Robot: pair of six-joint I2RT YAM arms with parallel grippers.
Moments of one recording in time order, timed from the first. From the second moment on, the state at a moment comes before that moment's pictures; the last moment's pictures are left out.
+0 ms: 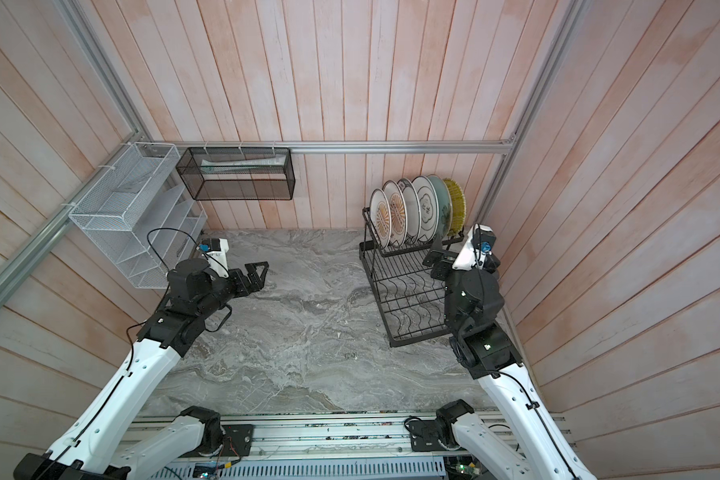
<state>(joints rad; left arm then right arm) -0.25 0.99 0.95 -0.32 0.12 -0.42 0.40 0.82 0.98 -0.10 0.55 0.13</state>
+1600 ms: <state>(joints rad) 0.01 1.53 0.21 1.17 0.11 0.04 0.07 0.98 0.37 0.57 0.13 0.10</state>
